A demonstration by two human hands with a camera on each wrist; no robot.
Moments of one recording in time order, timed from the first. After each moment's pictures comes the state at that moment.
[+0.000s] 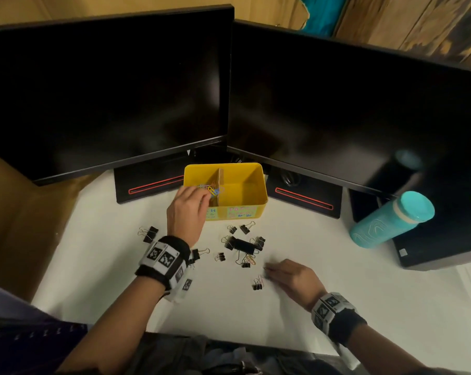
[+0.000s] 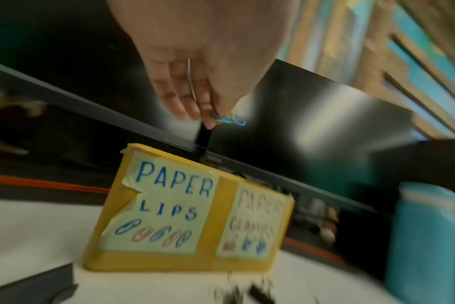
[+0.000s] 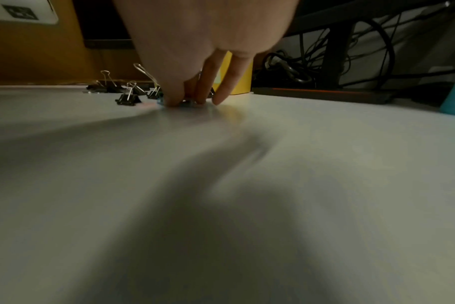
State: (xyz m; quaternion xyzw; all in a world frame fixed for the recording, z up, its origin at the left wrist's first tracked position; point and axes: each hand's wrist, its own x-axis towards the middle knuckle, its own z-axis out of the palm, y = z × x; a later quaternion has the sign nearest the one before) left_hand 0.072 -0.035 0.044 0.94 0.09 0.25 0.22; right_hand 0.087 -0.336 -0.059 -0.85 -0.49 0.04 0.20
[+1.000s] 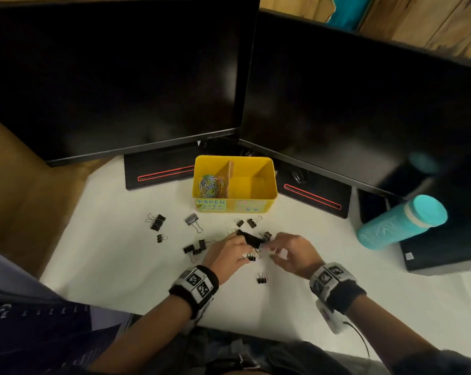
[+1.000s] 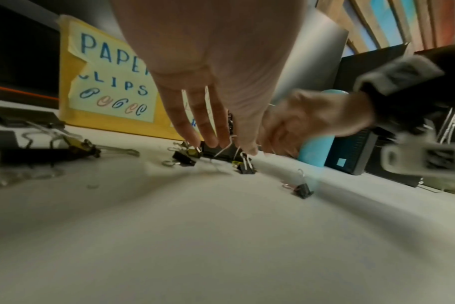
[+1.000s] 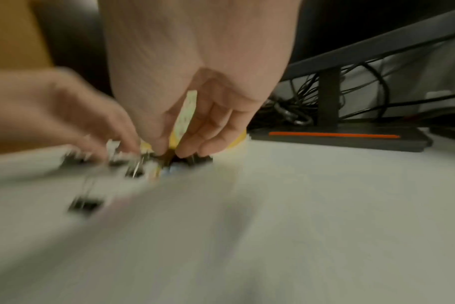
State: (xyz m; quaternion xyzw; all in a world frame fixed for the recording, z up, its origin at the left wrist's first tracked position) left_hand 0.024 -0.096 -0.027 0.96 -0.04 -0.05 0.29; right_hand 0.126 -0.297 -0.018 -0.87 -0.42 0.17 0.22
